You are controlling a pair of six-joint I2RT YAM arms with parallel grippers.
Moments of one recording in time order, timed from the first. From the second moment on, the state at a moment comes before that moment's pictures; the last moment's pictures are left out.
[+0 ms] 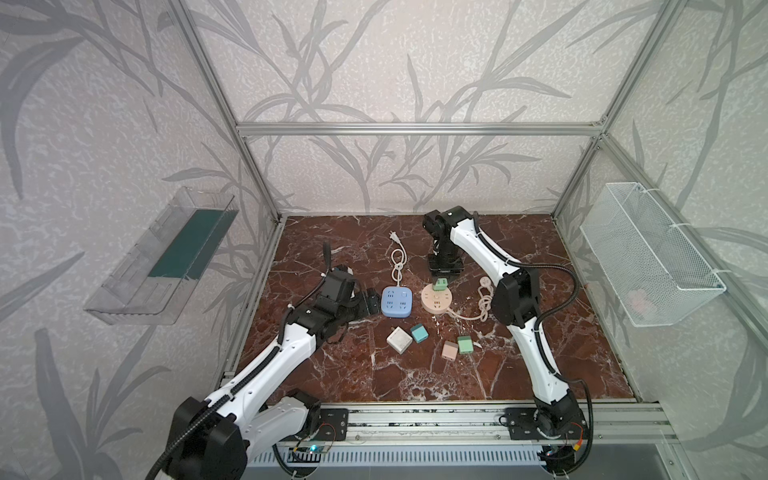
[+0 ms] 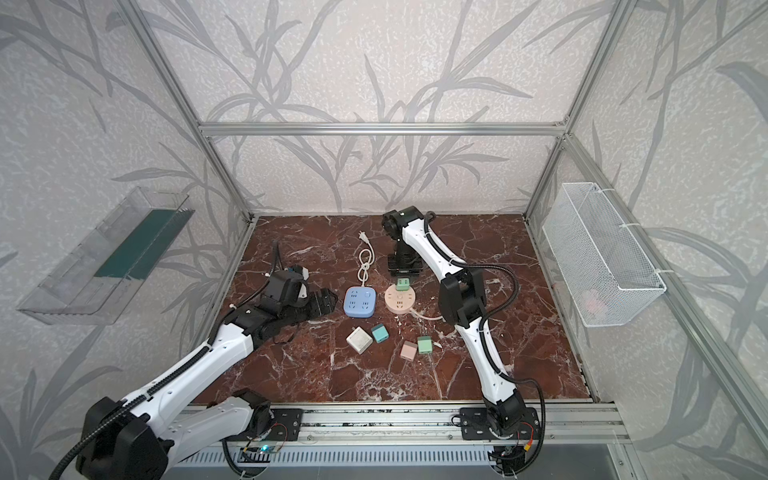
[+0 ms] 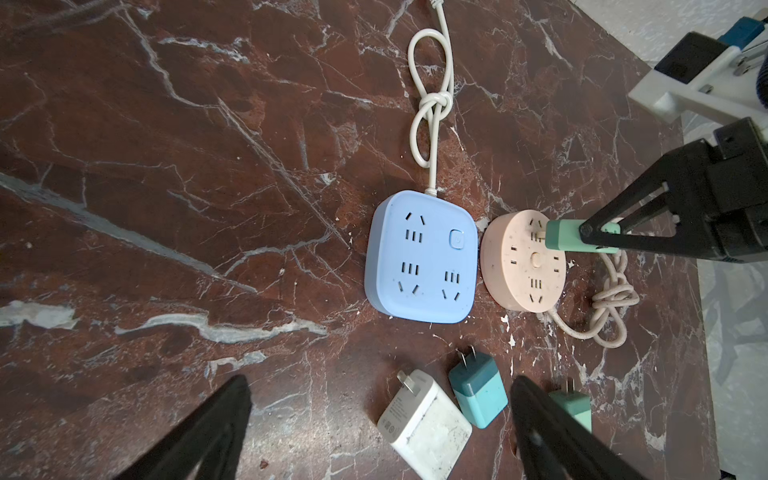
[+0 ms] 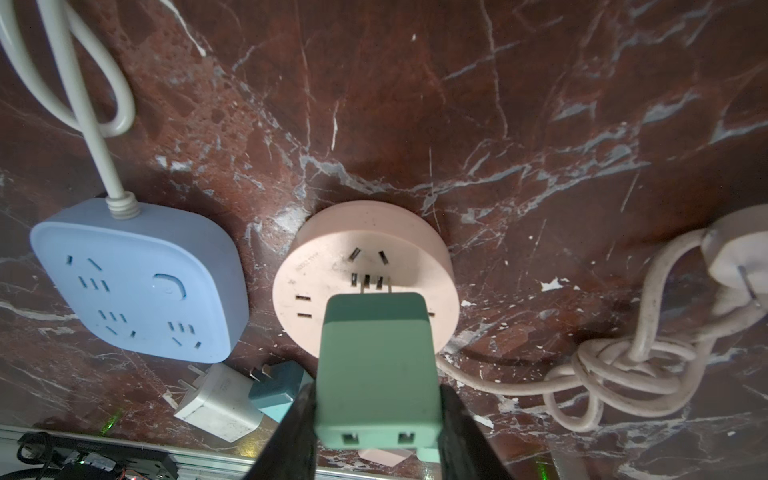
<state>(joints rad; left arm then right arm) -0.42 1.07 0.73 -0.48 0.03 -0.67 0.54 2.44 2.42 -1.62 -0.14 0.45</state>
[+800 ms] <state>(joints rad) -0.42 1.09 0.72 -0.47 0.03 -0.67 0.55 2.46 2.45 -1.63 -0.14 0.46</state>
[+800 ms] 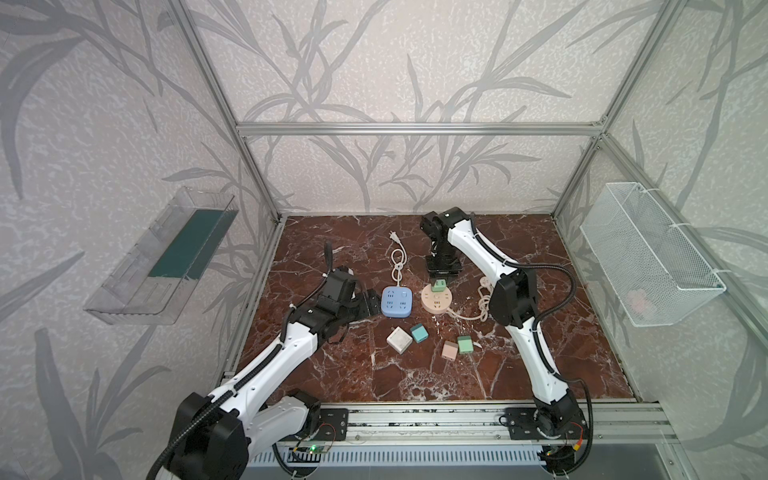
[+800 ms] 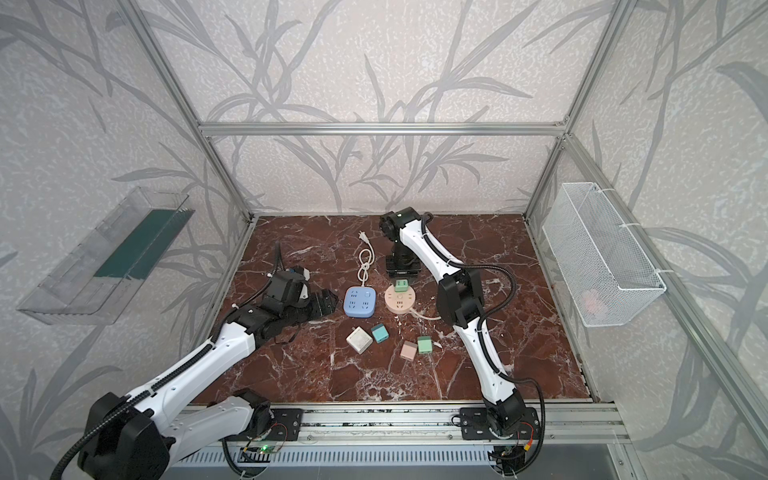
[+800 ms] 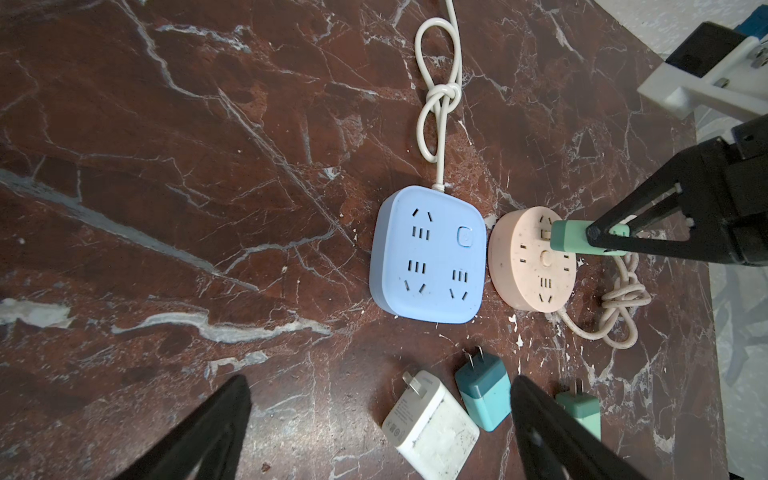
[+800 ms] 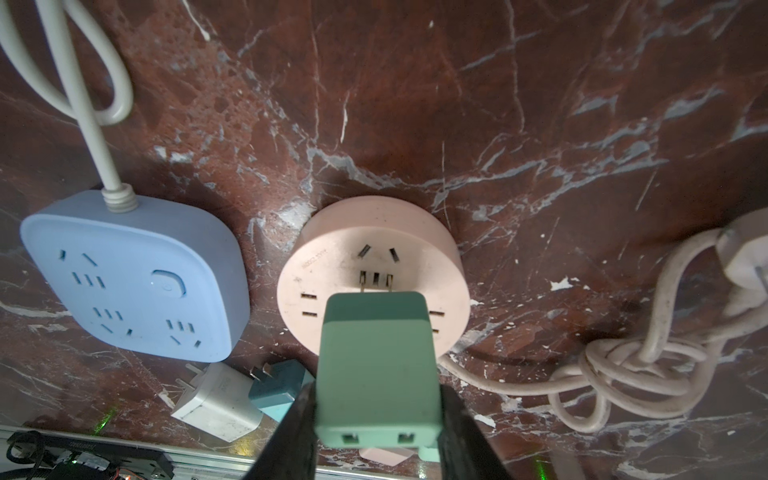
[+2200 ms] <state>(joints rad) -0.42 1.13 0.70 -0.42 0.06 -0.67 0.58 2.49 2.46 -1.58 0.01 0.53</state>
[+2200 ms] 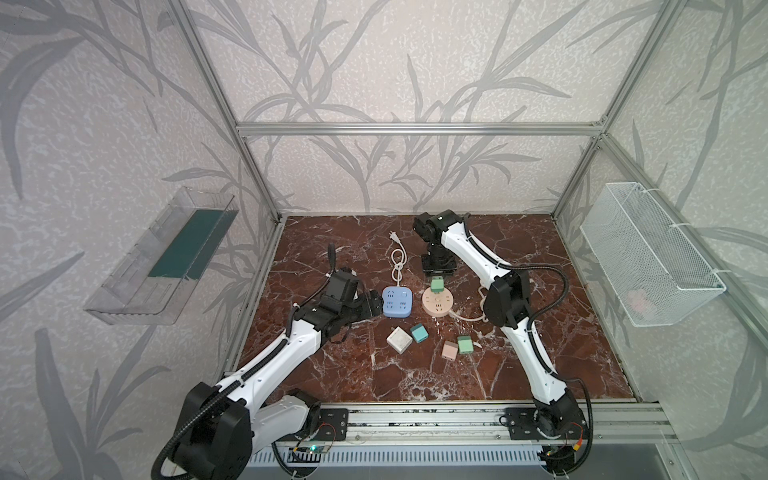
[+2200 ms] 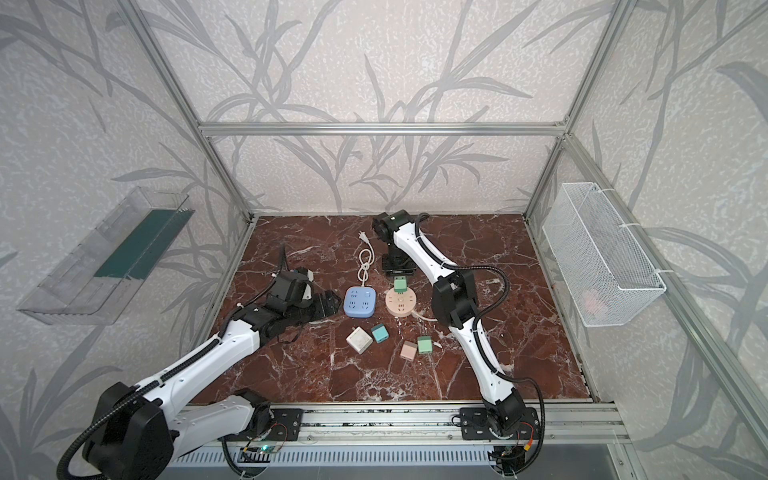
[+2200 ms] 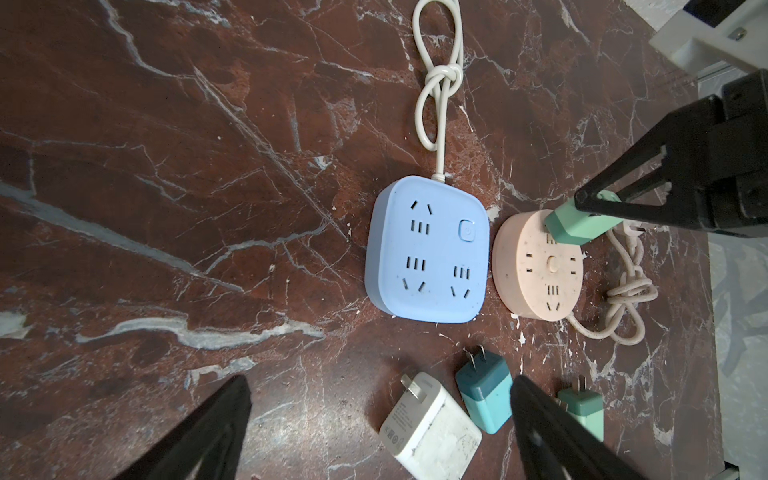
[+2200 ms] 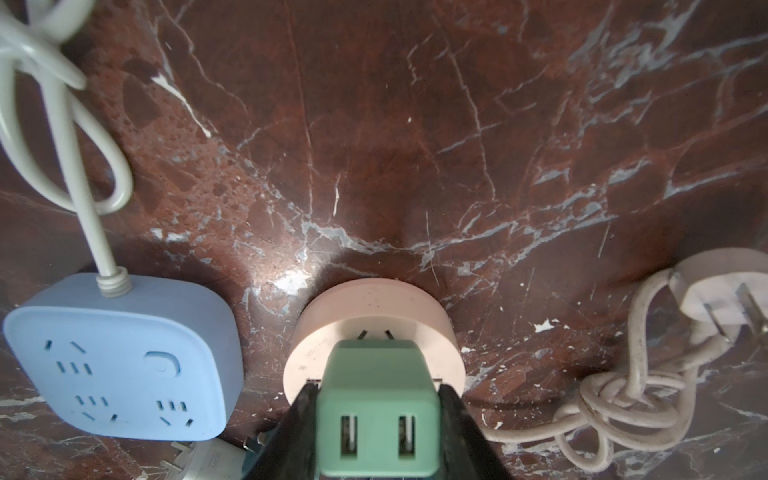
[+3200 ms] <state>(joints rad) -0.42 1.12 0.68 -0.40 0.06 -0.69 0.65 1.85 1.41 -0.85 0.08 0.67</state>
